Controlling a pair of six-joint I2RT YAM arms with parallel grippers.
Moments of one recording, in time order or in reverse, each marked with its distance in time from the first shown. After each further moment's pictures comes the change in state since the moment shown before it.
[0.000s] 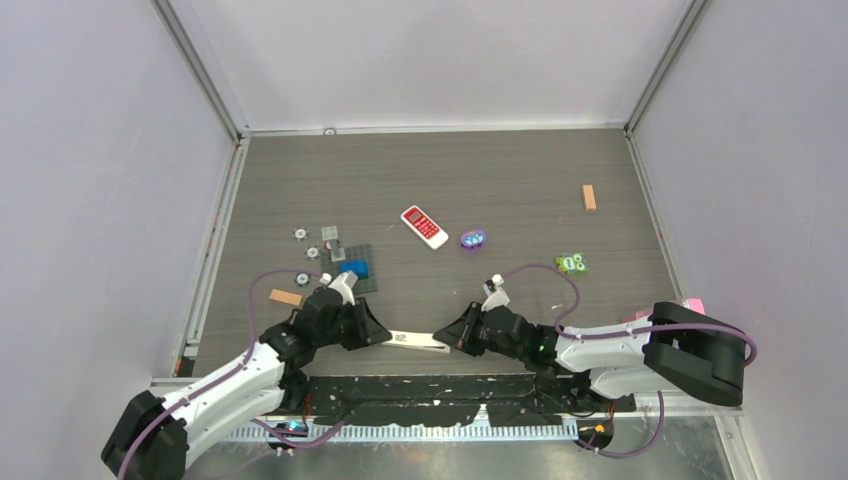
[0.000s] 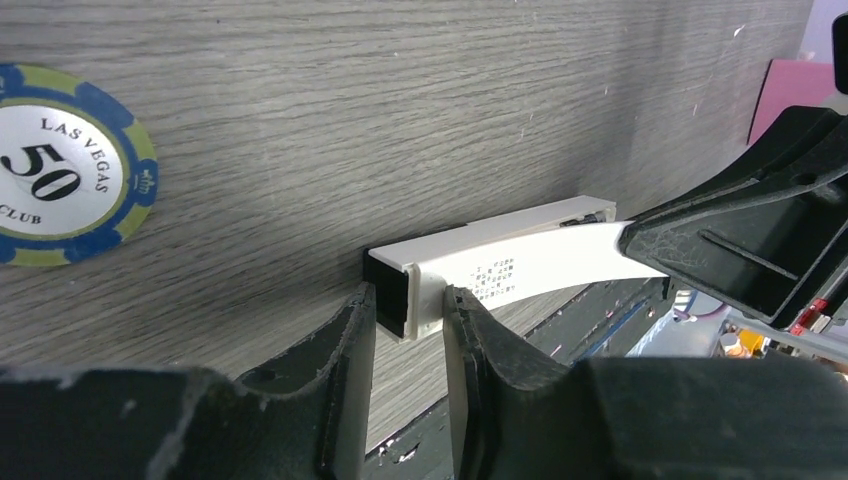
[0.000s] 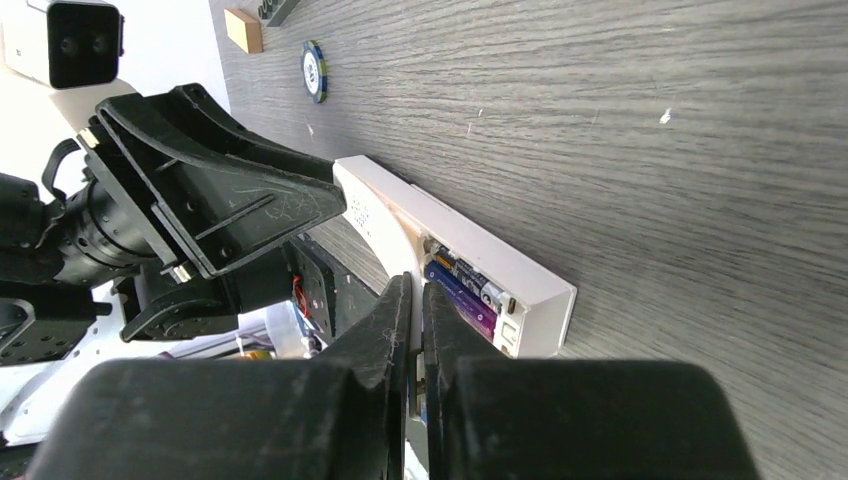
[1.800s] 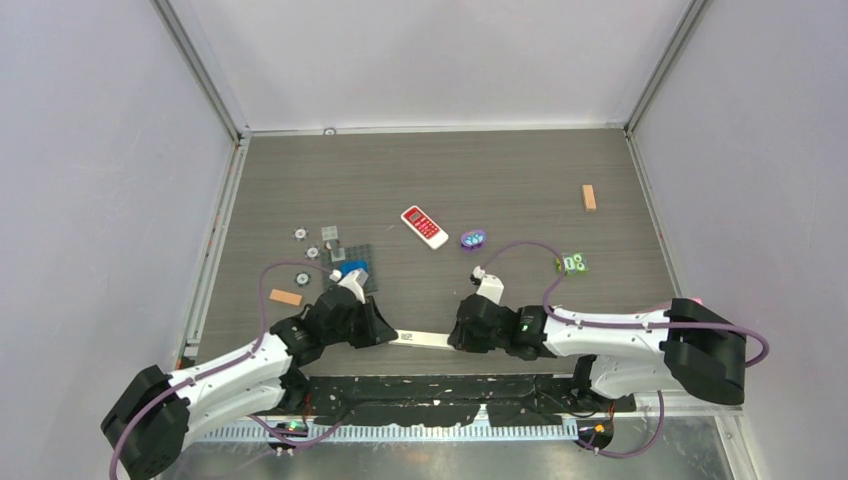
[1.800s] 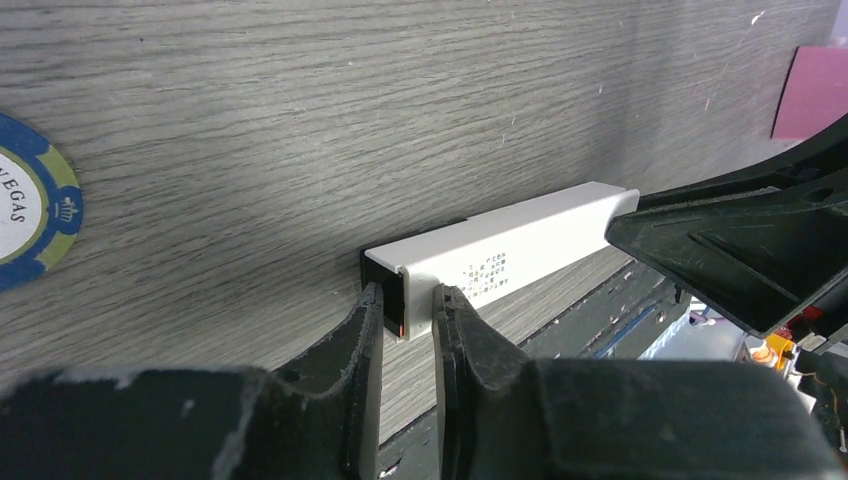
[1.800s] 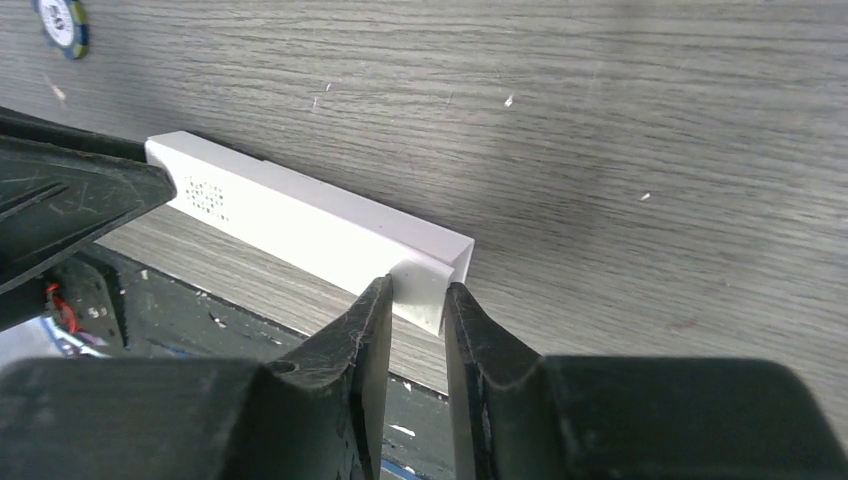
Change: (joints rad) left arm -0.128 0.144 0.073 0.043 -0.094 -0.029; right arm 0.014 -0.017 0.290 -0.708 0.065 -0.244
